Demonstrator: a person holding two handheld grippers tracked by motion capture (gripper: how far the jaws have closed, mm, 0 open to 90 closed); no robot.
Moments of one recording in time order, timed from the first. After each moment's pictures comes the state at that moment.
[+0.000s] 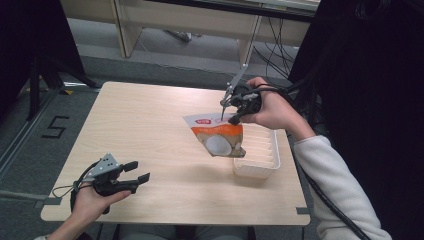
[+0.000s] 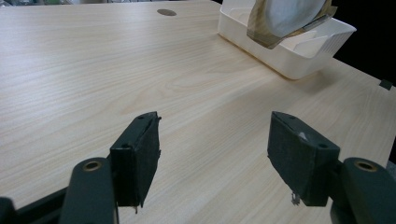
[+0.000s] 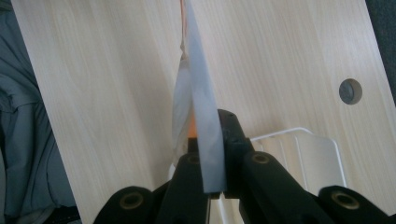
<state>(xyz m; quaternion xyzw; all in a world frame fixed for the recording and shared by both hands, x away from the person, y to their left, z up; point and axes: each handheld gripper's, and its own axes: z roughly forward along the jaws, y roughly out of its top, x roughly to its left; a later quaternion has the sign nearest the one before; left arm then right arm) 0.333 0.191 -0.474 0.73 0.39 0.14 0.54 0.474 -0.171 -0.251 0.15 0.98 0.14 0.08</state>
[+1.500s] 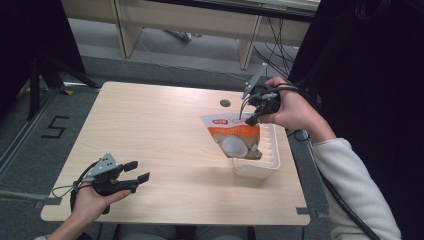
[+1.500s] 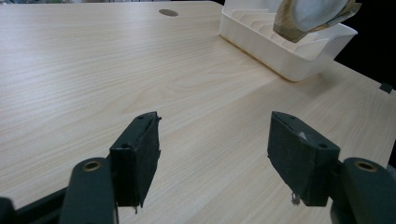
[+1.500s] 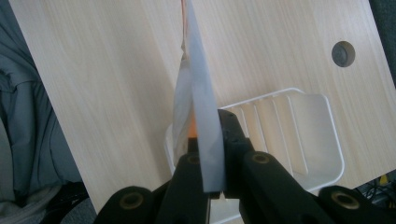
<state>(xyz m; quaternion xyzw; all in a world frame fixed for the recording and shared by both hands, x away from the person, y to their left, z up) 0.335 0.192 -0.474 0.73 0.39 0.14 0.54 0.469 -0.209 -0.240 0.18 0.97 0.12 0.09</state>
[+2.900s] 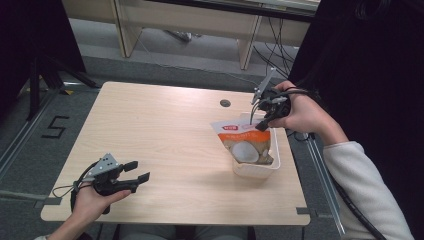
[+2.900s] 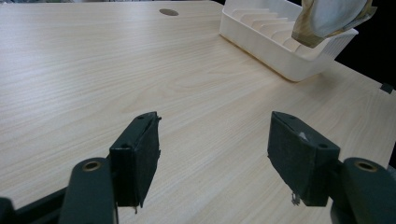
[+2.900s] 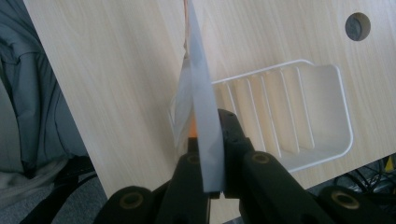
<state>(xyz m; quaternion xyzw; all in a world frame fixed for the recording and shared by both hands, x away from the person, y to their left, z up) 0.335 0.192 -0.475 0.73 0.39 0.14 0.54 0.464 -0.230 -0.242 0.17 0.98 0.09 0.07</state>
